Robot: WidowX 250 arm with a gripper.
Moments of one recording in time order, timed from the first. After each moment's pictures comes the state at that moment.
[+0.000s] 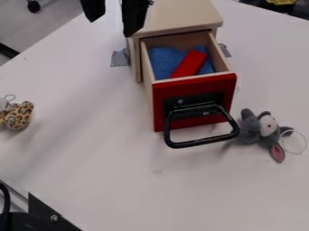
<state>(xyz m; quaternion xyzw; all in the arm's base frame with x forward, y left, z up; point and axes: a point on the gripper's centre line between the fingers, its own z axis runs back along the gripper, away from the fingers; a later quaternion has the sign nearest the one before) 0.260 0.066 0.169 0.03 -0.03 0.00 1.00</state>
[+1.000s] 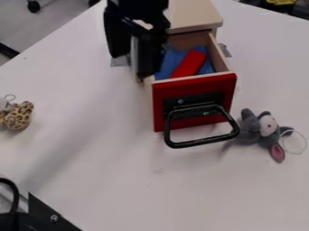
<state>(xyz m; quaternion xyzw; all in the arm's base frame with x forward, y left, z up) 0.244 0.018 0.134 0.00 0.04 -0.17 0.99</state>
